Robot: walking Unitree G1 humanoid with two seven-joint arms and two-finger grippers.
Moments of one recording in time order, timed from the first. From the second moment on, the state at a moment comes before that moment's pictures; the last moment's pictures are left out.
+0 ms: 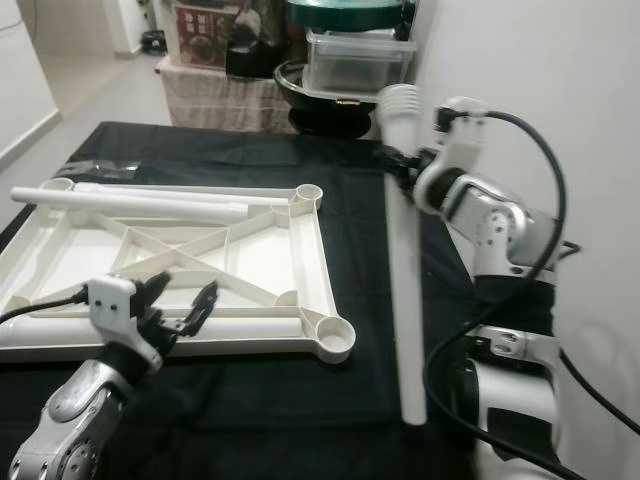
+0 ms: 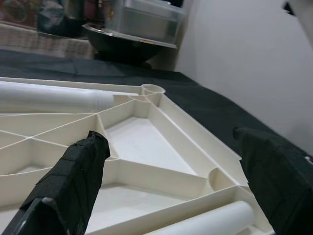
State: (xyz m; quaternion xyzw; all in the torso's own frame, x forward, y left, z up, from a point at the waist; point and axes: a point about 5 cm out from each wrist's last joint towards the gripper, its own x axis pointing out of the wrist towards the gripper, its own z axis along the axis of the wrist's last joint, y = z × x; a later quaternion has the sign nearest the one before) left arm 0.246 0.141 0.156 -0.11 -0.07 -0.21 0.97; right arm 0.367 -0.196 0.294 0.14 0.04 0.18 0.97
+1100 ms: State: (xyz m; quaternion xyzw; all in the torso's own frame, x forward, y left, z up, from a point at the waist) left arm 0.280 0.093 0.165 -0.23 -0.01 -0.47 0.85; right arm 0.353 -0.062 0.343 0.28 -0.04 0.32 0.91
